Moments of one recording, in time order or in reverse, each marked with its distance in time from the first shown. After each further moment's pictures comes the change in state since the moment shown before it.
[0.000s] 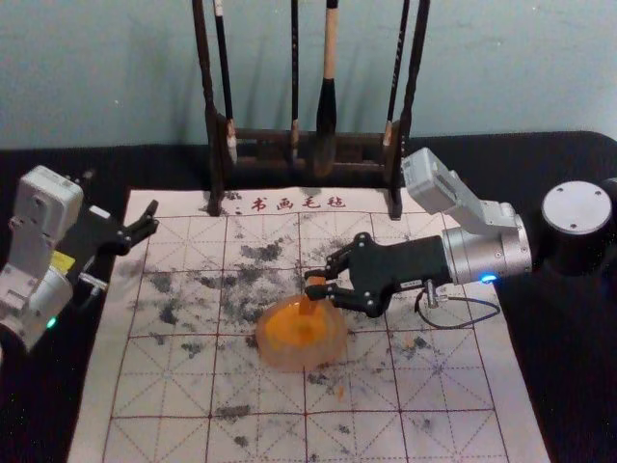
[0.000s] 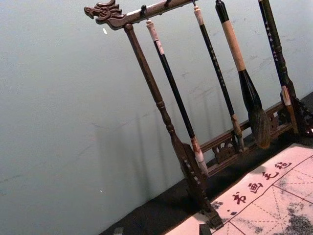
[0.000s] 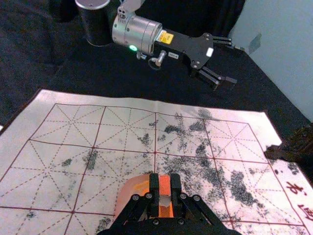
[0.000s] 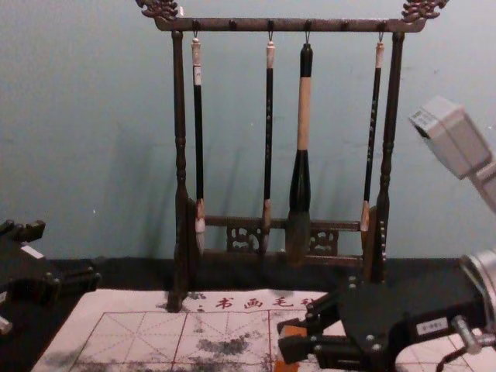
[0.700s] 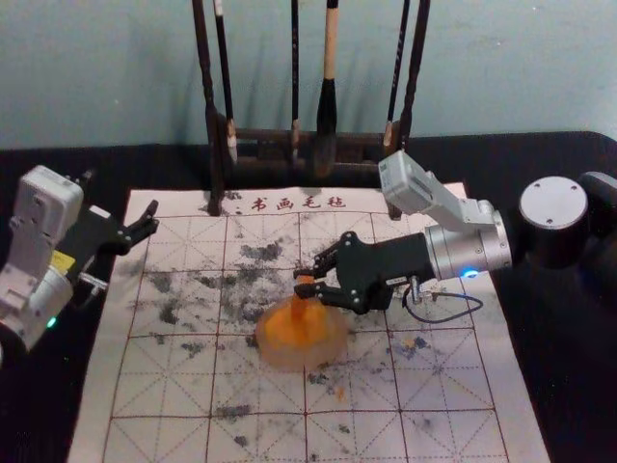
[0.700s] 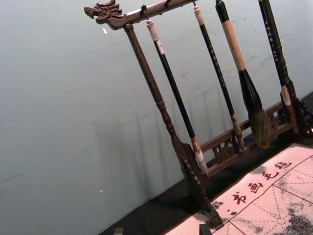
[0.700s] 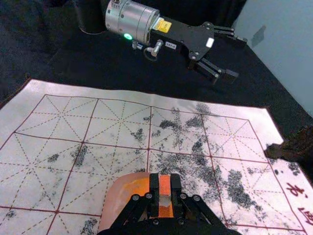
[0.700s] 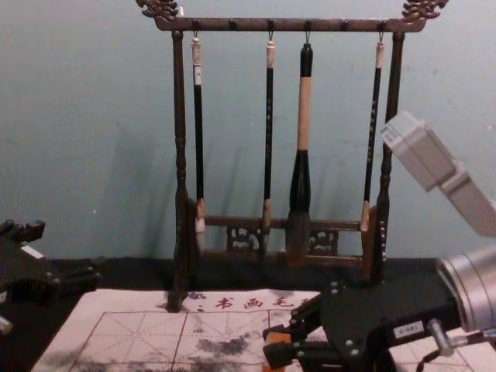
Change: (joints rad) left arm 0.000 0.000 0.000 0.000 0.000 0.000 0.000; right arm 0.050 -0.060 -0.033 0.103 -0.039 -0.036 -0.004
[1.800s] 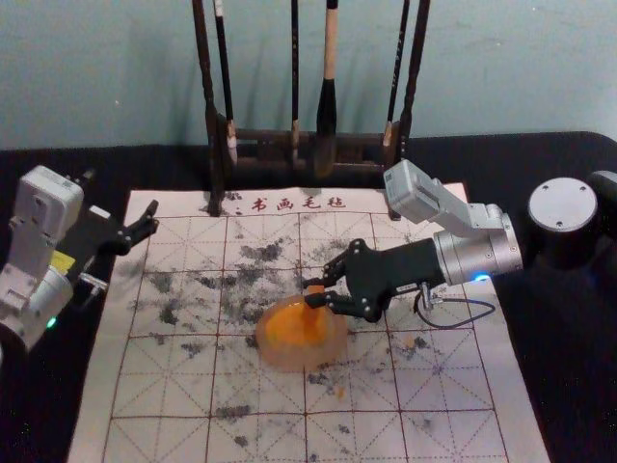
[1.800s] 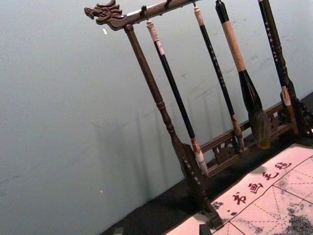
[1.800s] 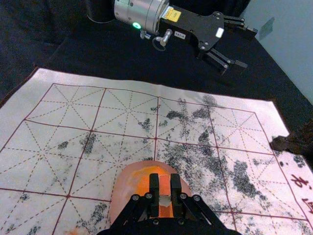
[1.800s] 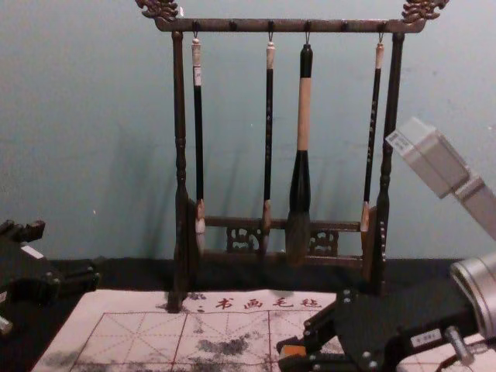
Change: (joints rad) left arm 0.000 0.000 0.000 0.000 0.000 0.000 0.000; right arm -0.011 0.039 -0.013 -0.050 -0.017 0.018 0.003
